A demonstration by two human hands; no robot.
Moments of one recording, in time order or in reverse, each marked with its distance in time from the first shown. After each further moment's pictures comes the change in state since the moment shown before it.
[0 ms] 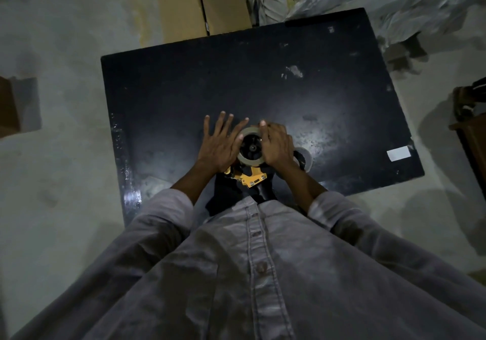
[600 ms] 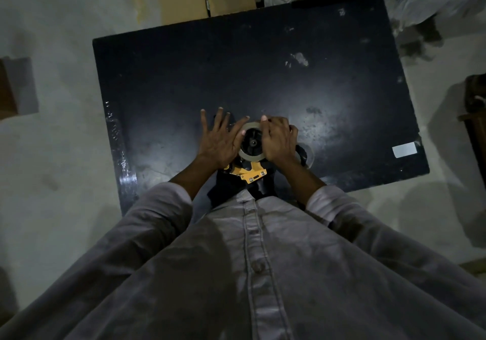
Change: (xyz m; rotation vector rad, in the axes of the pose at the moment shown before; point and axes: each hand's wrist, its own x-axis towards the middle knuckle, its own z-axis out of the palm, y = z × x) left_hand 0.001 0.012 -0.007 0.121 -0.168 -0.078; right_hand 0.014 0.018 0.017 -0.187 -0.025 0.023
